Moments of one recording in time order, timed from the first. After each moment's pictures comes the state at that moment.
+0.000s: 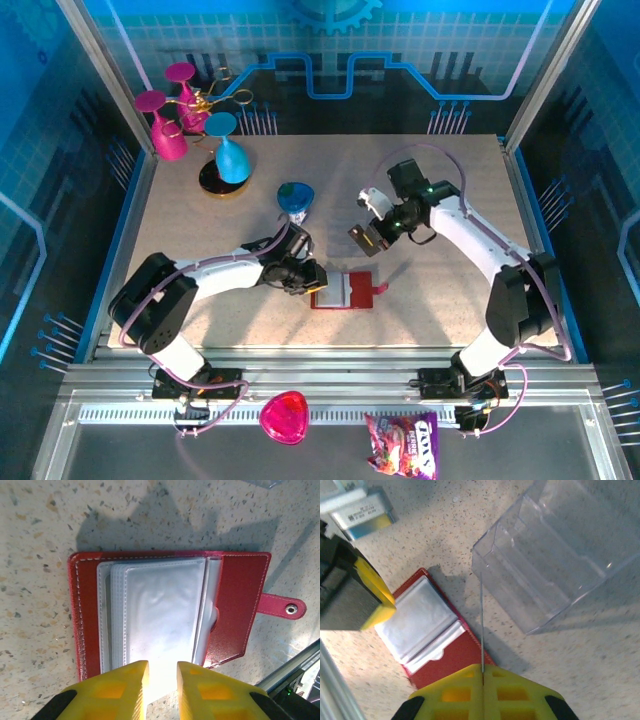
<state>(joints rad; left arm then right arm) -0.63 1.61 0.84 -0.26 0.39 -0.93 0.39 1.62 1.34 -0.89 -0.38 -0.38</state>
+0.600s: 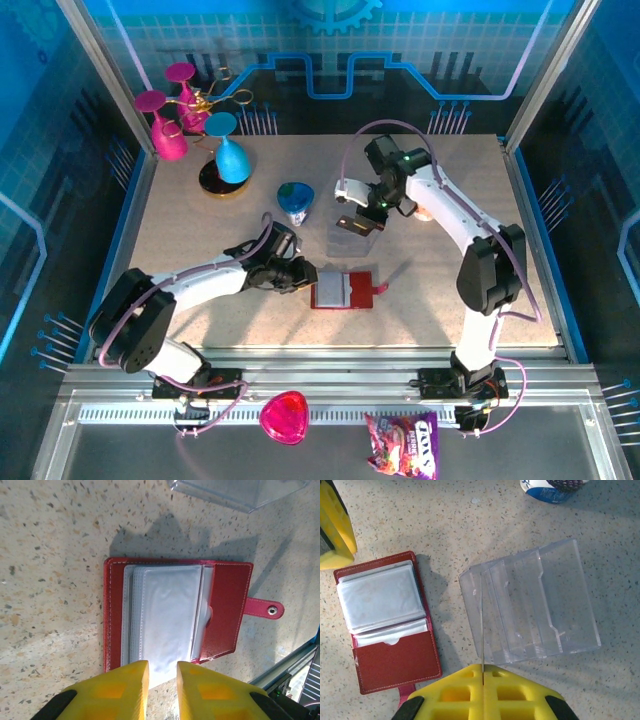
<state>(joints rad) -0.58 1.47 0.75 -0.25 0.37 -0.93 0.43 1.88 1.74 -1.15 -0.32 -0.83</state>
